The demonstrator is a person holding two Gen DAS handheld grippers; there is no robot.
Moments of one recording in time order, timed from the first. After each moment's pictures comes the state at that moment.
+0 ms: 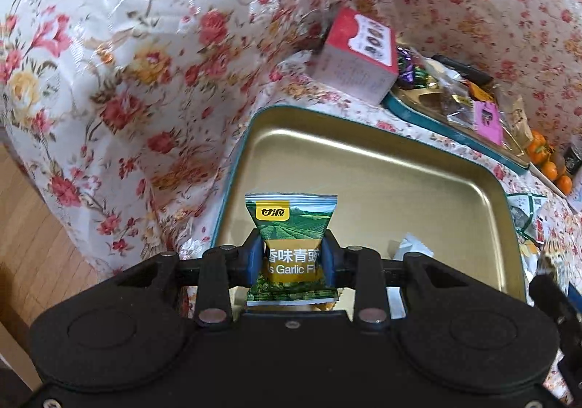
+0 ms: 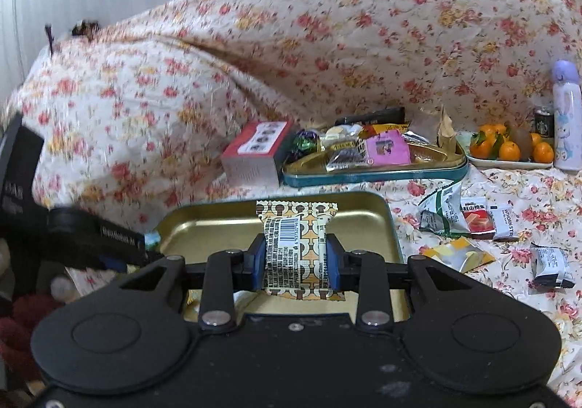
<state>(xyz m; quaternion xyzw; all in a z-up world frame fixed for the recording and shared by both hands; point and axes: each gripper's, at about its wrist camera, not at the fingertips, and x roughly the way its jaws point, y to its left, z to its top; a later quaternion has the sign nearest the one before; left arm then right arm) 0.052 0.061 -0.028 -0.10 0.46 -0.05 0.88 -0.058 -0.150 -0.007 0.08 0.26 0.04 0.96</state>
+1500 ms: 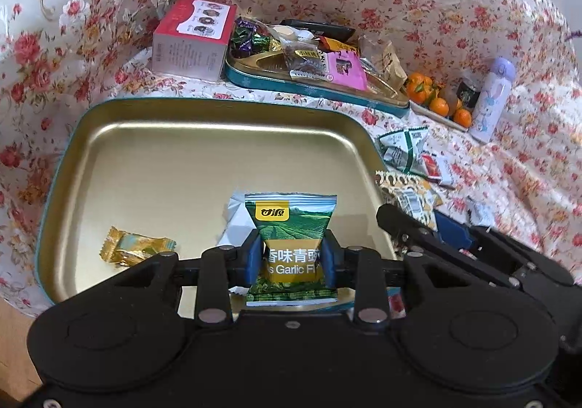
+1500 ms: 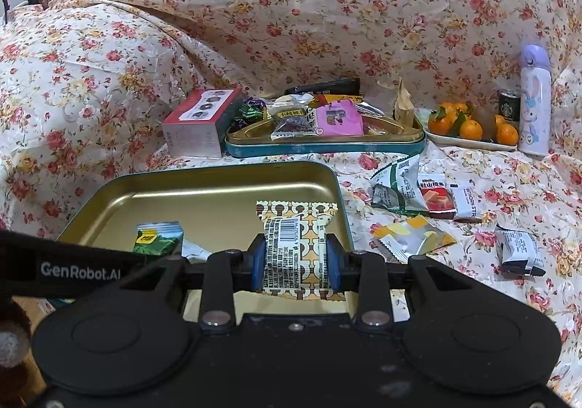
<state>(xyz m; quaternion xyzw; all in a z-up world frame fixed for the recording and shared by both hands) 0.026 -0.016 -0.024 -0.07 0.44 -0.23 0.86 -0.038 -0.166 -0.029 0.06 0.30 -0.03 0.95</state>
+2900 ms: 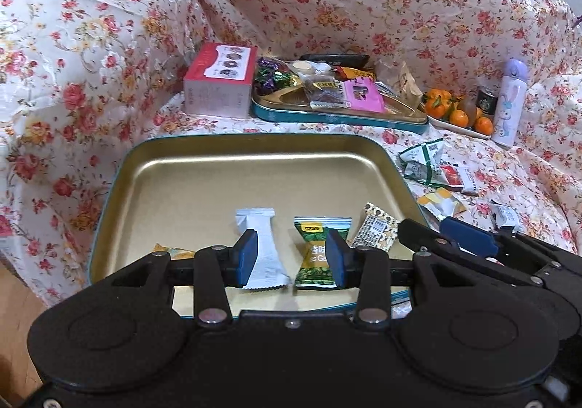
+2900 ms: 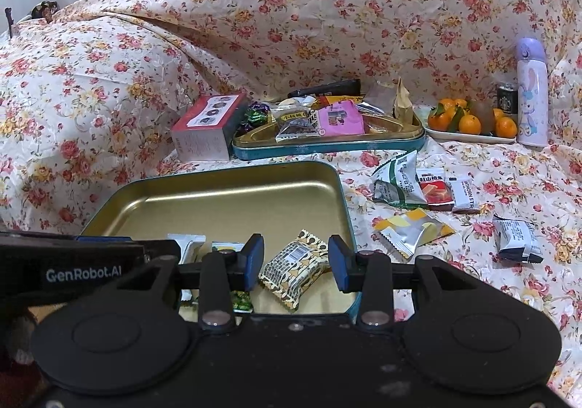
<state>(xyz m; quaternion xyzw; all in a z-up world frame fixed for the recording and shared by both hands) -0.005 -0.020 -0.009 0.00 0.38 -0.17 0.91 -0.055 -0.164 -0.024 0.08 0.29 -0.03 0.95</state>
